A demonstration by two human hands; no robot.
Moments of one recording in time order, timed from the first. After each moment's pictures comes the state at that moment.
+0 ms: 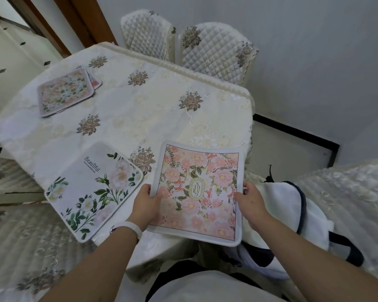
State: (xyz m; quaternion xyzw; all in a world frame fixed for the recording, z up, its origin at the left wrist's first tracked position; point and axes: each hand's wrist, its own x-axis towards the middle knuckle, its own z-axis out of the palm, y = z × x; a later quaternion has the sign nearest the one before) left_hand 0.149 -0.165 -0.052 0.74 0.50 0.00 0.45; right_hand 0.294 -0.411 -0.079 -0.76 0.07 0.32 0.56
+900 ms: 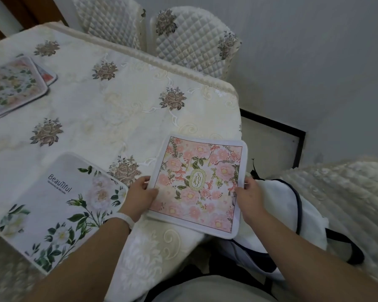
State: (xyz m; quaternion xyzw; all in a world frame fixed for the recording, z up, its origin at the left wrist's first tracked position) left_hand 0.214 -0.095 -0.080 0.71 0.41 -0.08 0.56; right_hand 0.323 -0.373 -0.100 -0.79 0.18 0.23 0.55
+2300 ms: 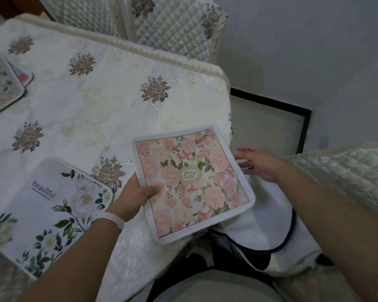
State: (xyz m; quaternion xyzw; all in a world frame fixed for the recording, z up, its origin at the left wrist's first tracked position) left_hand 0.248 -0.124 -0.076 0.65 0.32 -0.11 0.68; right_hand 0.450 -0.427 -0.093 -0.67 0.13 0.44 0.58
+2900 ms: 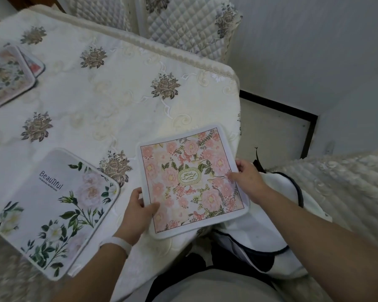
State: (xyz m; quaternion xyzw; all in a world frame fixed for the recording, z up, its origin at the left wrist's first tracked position) left_hand 0.188 -0.144 -0.094 0.63 0.46 -0.06 0.63; right_hand 0.390 -0.392 -0.121 -0.79 0.06 0.35 0.50
